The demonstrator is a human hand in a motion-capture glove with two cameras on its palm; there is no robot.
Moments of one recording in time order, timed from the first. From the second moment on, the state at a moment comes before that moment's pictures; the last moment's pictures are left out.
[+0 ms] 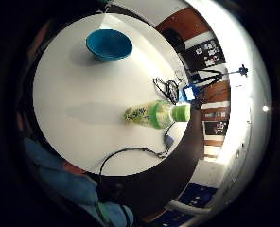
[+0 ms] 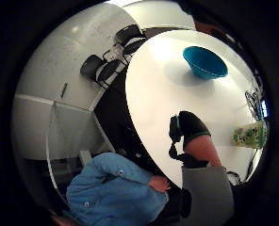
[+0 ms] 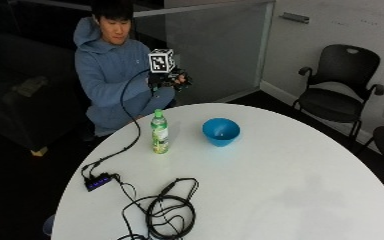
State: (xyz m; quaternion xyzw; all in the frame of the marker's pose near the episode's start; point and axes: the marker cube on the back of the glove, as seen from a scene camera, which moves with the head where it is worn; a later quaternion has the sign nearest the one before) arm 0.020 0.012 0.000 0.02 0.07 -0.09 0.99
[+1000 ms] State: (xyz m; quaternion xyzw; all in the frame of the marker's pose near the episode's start) arm 0.221 0.133 0.014 0.21 -0.20 0.12 0.95
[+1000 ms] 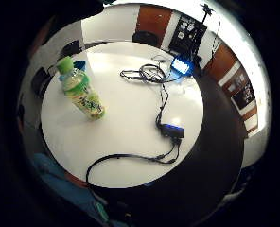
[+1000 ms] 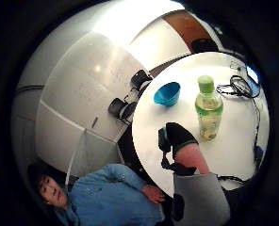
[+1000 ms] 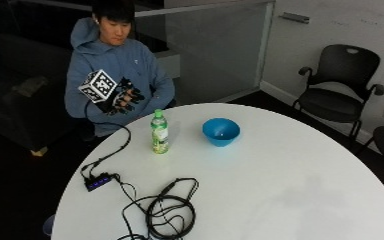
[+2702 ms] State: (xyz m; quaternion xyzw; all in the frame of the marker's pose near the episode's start) arm 0.145 -0.171 0.056 -0.15 0.02 0.14 0.98
